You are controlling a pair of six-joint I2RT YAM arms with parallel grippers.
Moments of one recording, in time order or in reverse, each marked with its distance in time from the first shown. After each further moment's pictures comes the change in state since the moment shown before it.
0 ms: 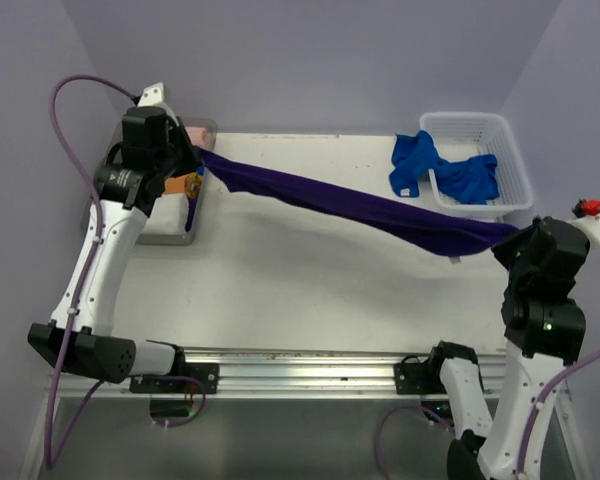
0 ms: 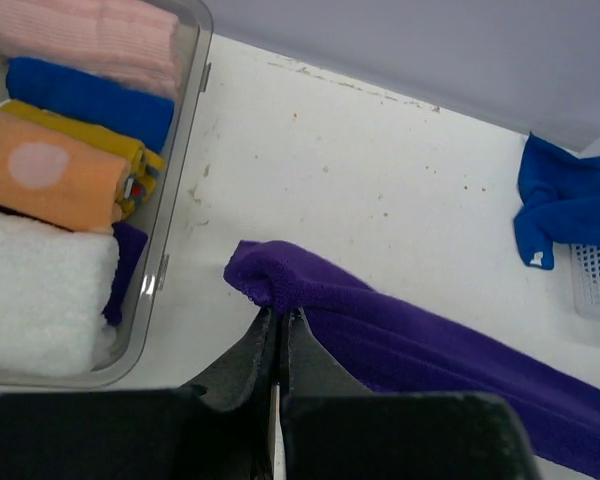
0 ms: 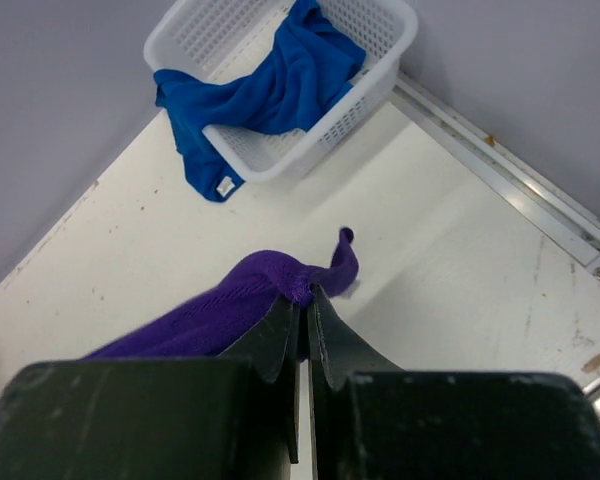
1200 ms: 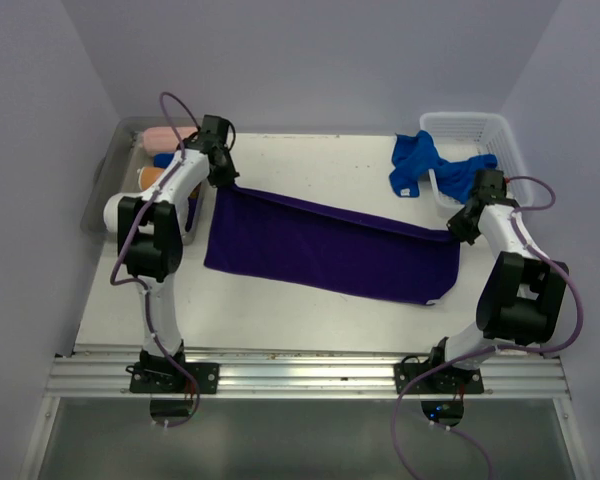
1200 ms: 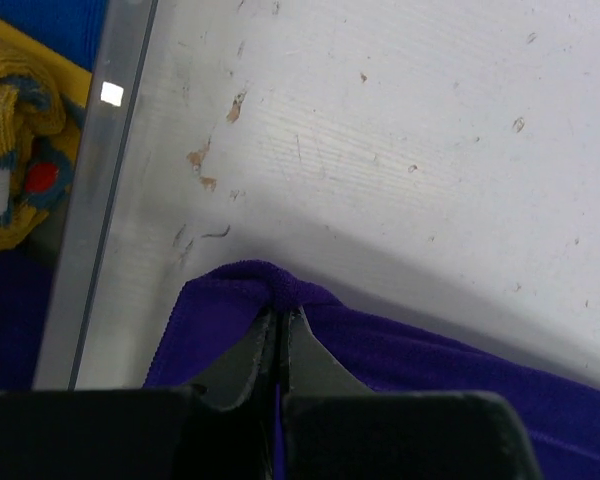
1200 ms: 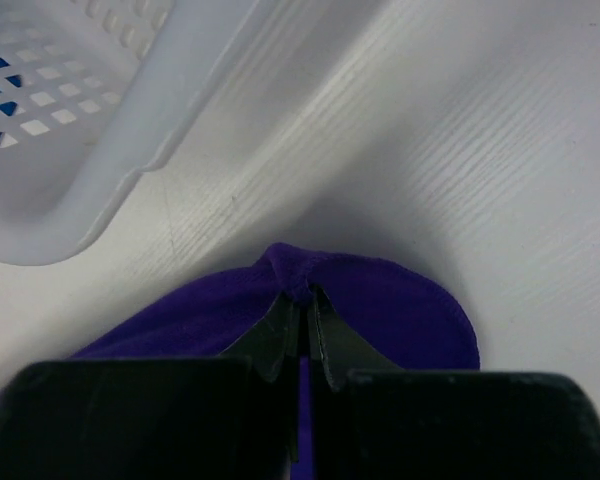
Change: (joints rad) left arm 0.001 0.710 0.170 0.016 -0.045 -0.054; right arm 0.013 0.850 -0.187 0.372 -0.083 0.115
